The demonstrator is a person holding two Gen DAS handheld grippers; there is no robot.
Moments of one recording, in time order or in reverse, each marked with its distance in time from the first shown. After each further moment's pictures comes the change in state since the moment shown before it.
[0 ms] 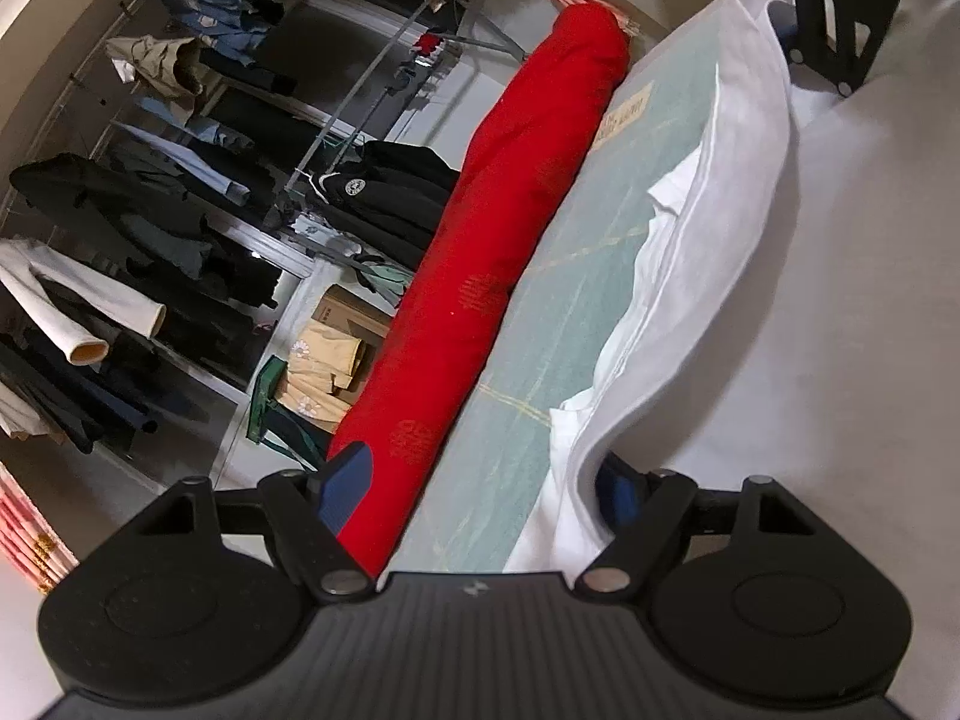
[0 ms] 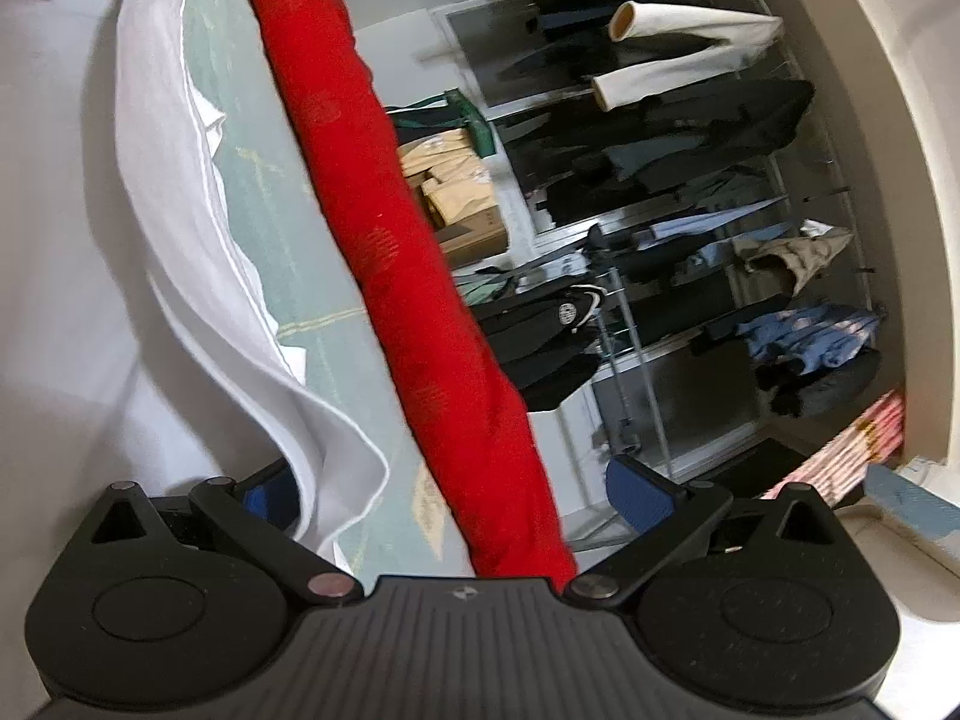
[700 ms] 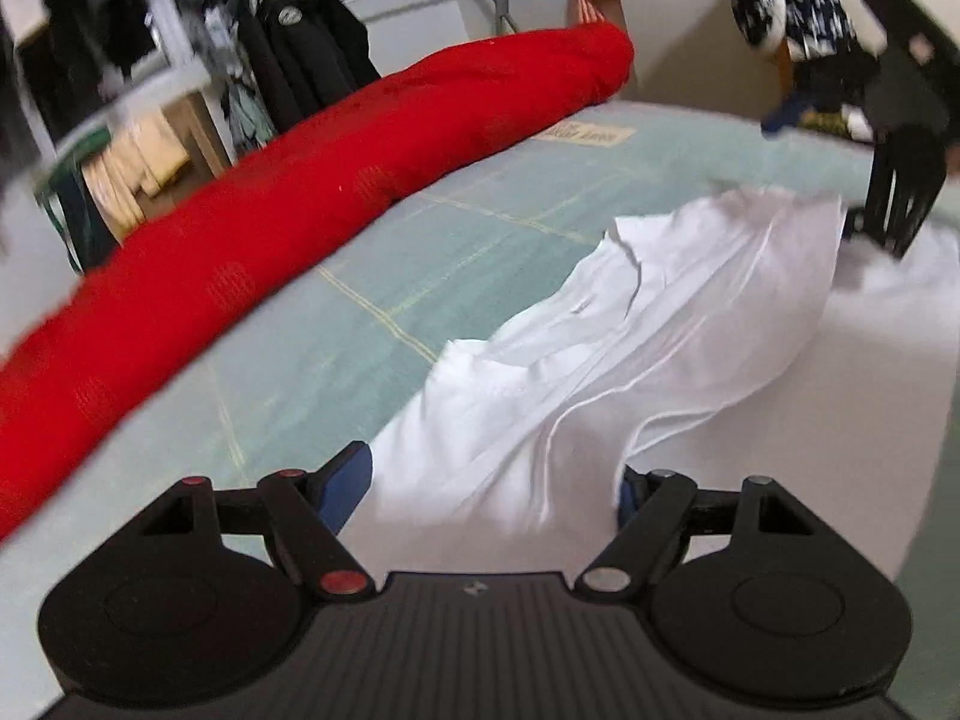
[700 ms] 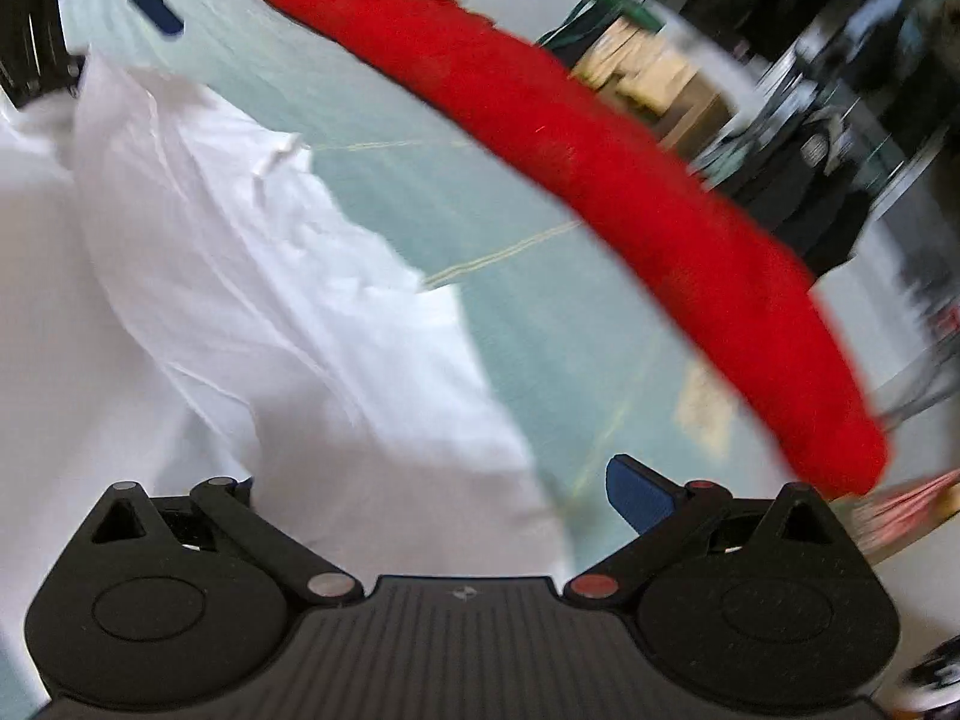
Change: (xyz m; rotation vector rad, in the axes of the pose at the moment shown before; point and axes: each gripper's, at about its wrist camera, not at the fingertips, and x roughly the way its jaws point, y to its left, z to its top) left arm 0.030 0.113 -0.039 -0.546 0.147 -0.587; right arm 0.040 -0.092 -0.041 0.389 0.153 0.760
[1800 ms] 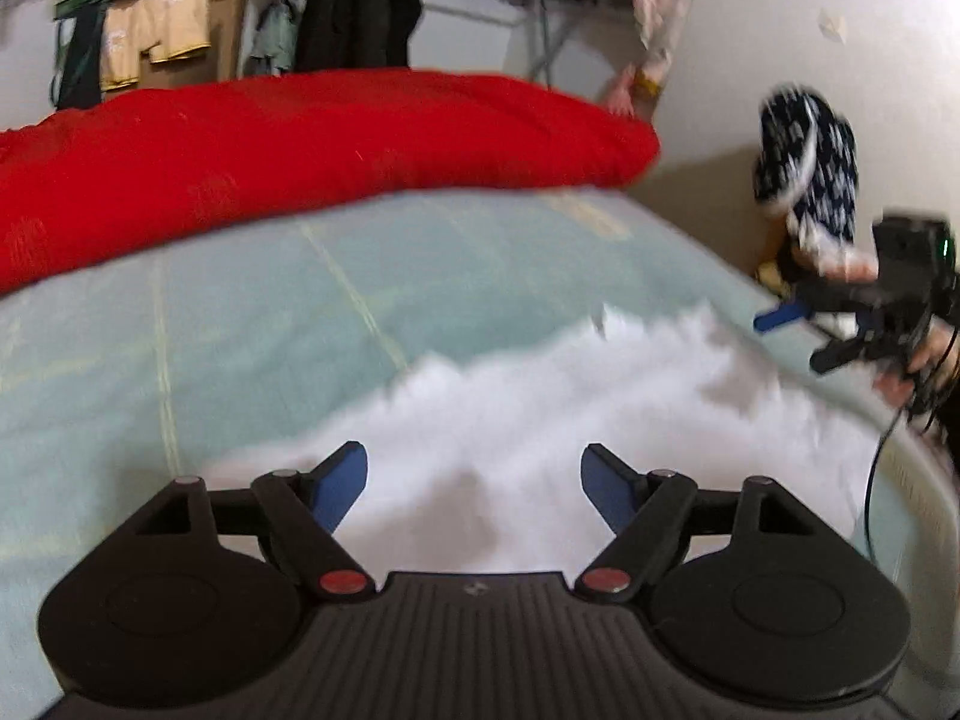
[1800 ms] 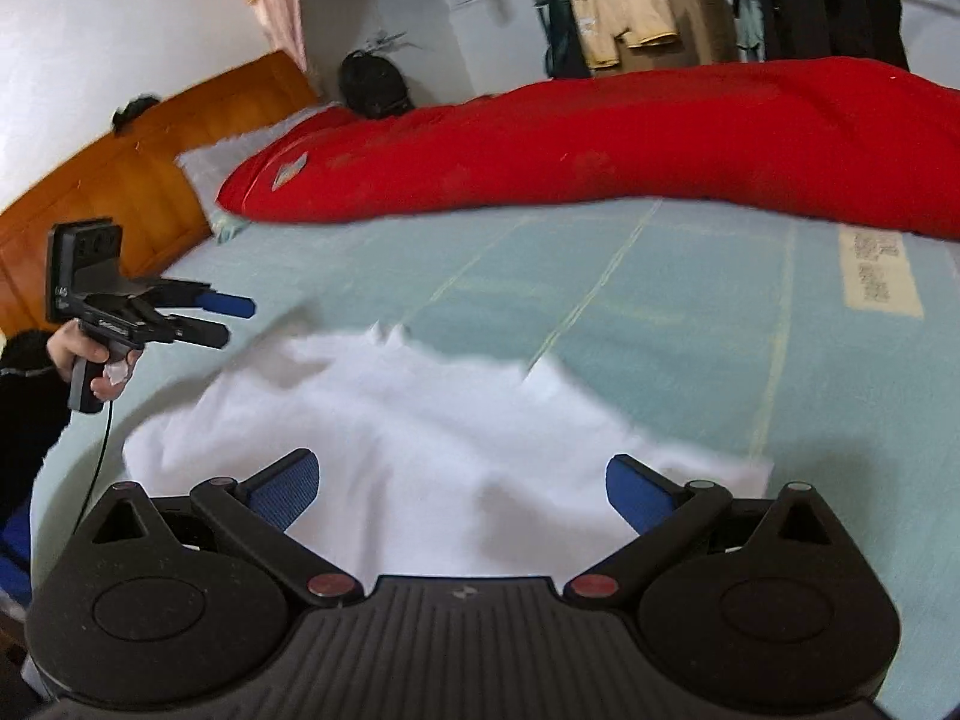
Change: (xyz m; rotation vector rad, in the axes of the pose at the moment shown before) left arm 0.005 0.027 -0.022 -0.337 -0.039 -0.223; right arm 0.006 -0.056 -0.025 0.549 -0.181 0.532
